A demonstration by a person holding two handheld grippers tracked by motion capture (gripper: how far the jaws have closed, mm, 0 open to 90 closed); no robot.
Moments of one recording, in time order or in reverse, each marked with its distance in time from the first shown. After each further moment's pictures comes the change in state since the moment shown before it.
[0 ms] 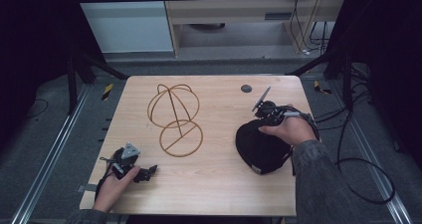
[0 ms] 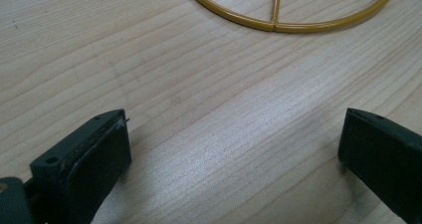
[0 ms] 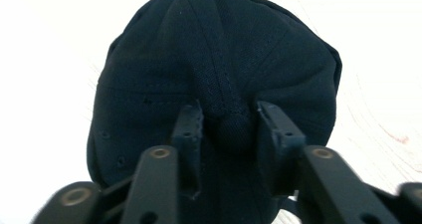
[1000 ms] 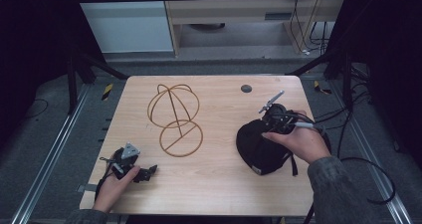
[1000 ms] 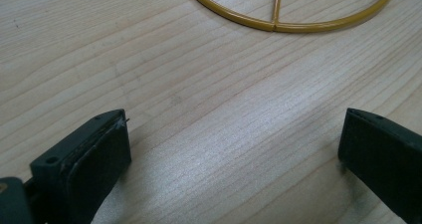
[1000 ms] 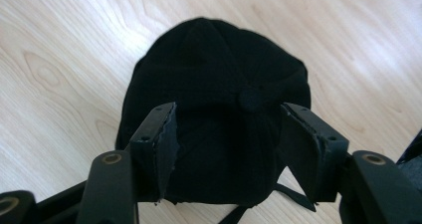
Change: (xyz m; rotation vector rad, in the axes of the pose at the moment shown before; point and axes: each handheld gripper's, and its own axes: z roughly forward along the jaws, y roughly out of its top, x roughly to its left) left arm 0.000 0.000 0.000 0.000 0.002 -0.002; right arm 0.027 -0.029 -0.045 -0.179 -0.104 0.020
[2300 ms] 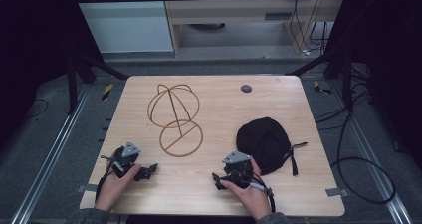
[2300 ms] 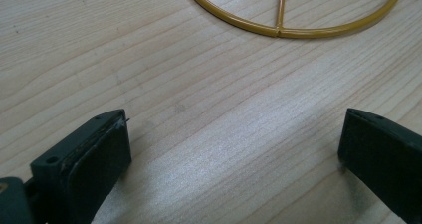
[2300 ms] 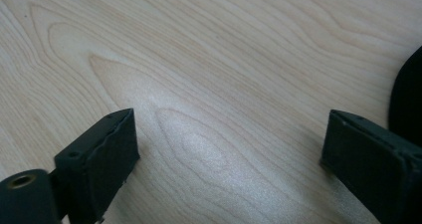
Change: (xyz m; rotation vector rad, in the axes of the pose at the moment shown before) left arm 0.002 0.003 0.003 0.003 -0.001 0.004; right arm 0.151 -0.043 0.132 -0.401 0.101 0.160
